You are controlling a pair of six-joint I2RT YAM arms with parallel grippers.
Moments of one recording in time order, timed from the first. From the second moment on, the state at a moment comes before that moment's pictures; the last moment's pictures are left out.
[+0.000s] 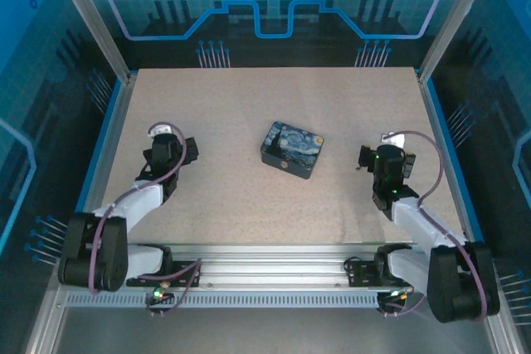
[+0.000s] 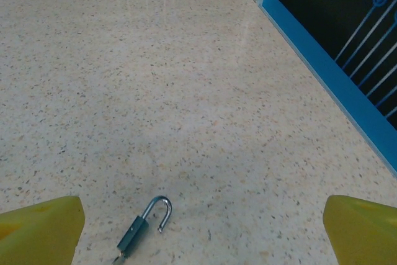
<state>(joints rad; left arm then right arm) -0.06 1.28 0.50 0.21 -0.31 -0.29 0.10 1.09 0.39 0.20 0.45 0.09</state>
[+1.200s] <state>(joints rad) -0.07 1.56 0.34 0.87 -0.21 -0.09 0.08 1.50 0.41 0.67 0.04 -0.06</state>
